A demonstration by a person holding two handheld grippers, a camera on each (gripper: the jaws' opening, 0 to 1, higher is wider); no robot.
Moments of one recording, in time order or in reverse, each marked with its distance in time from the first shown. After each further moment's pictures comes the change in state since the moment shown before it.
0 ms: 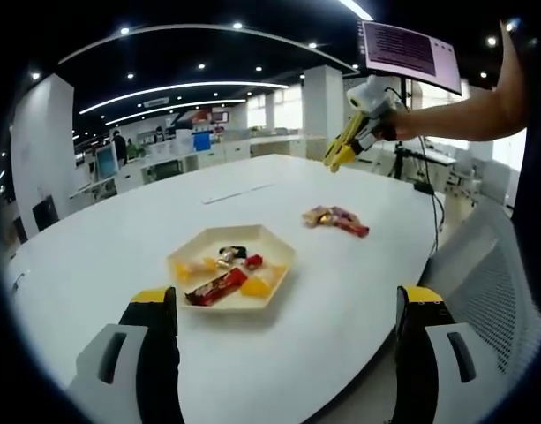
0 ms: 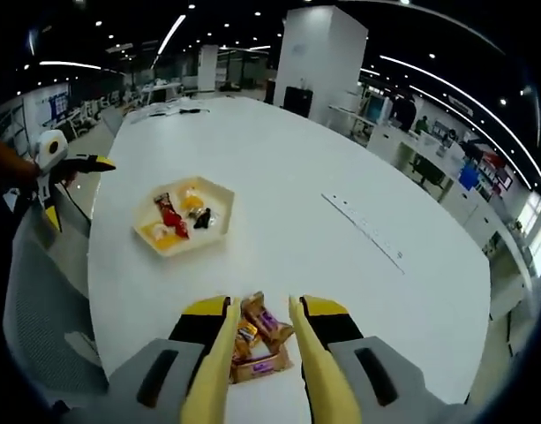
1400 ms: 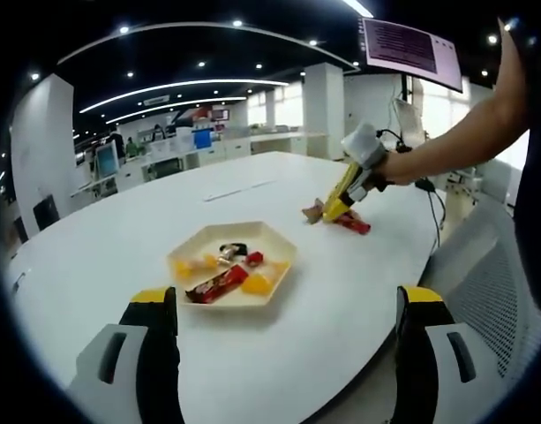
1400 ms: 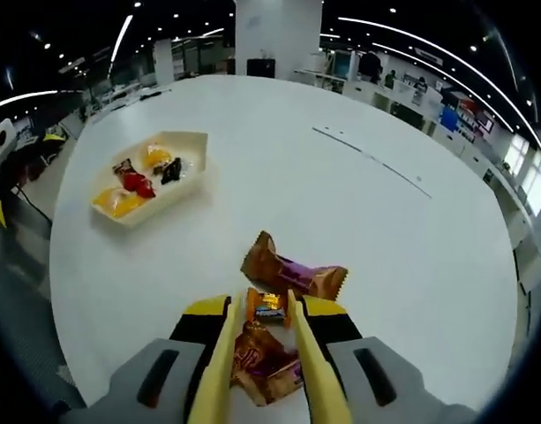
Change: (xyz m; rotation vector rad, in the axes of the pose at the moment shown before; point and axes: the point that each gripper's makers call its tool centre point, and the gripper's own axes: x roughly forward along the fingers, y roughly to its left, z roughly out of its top) left arm 0.001 0.001 -0.002 -0.001 0.011 0.006; right arm 0.082 0.019 -0.077 0.223 0.114 -0.063
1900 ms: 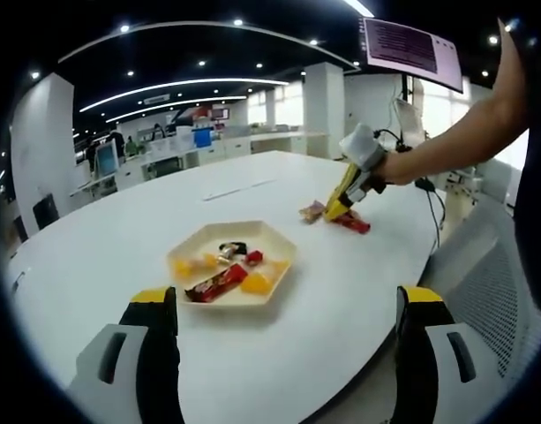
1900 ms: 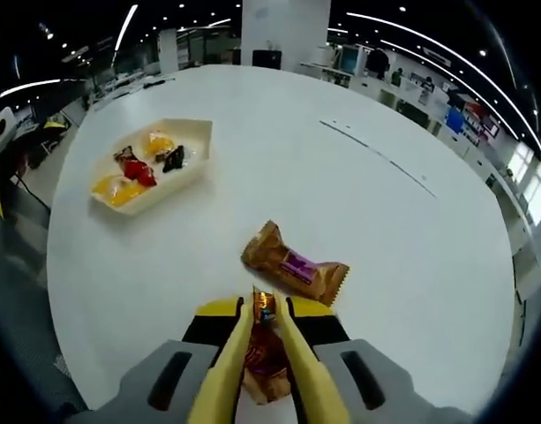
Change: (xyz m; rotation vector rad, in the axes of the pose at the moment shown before) left arm 0.000 -0.001 -0.001 -0.001 0.006 -0.004; right arm 0.004 0.006 -0.005 -0.046 0.045 0.006
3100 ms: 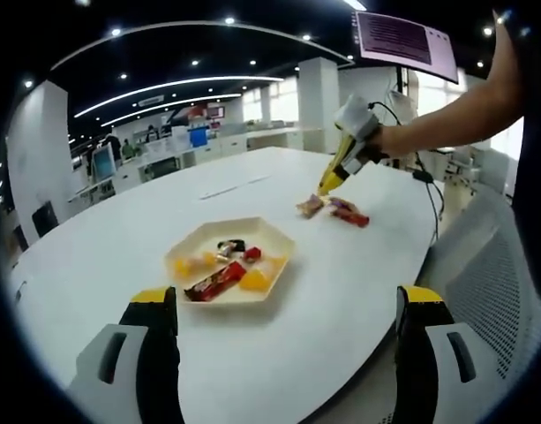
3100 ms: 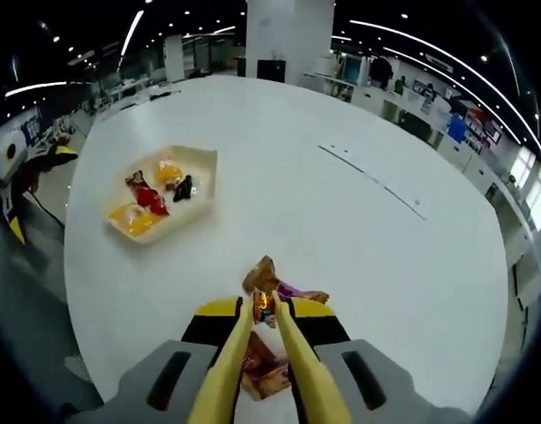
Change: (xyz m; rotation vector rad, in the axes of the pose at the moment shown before) left arm 0.001 -0.002 -0.003 0.033 0.018 -0.006; right arm -0.039 -0.009 0.043 -0.020 -0.043 0.024
